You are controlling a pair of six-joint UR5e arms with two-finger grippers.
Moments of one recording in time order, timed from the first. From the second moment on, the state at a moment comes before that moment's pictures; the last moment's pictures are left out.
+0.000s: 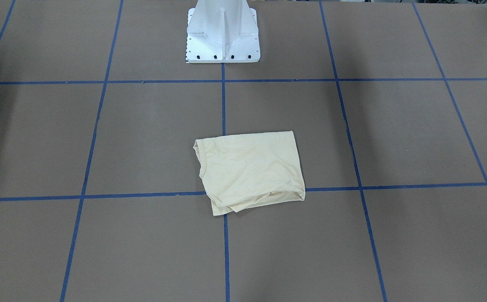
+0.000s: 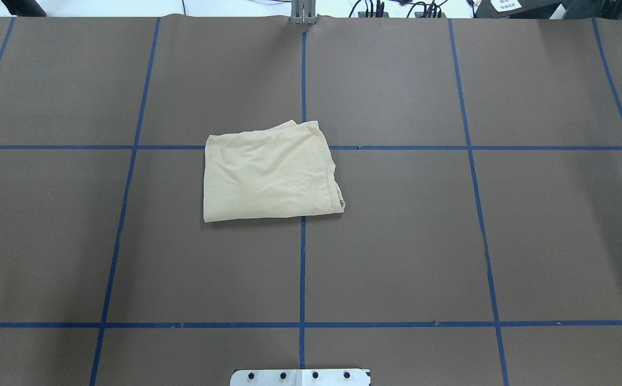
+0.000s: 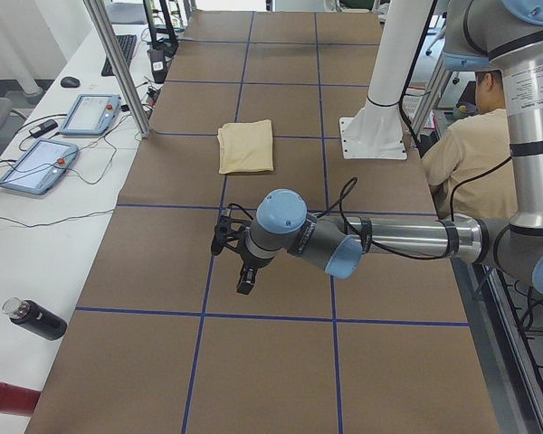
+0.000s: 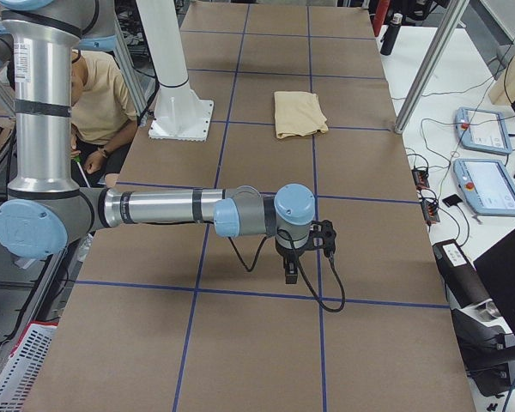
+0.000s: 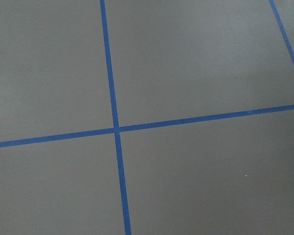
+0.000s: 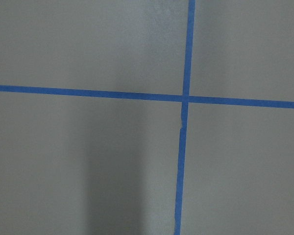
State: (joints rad) left arm -1.57 -1.34 -1.83 -2.03 -2.38 -0.21; right arm 1.53 -1.64 1.71 -1.53 2.39 0.05
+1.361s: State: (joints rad) left arm -1.57 -1.32 -1.85 -1.97 -2.29 -0.21; right arm 1.54 -1.64 1.74 -1.53 2.38 0.05
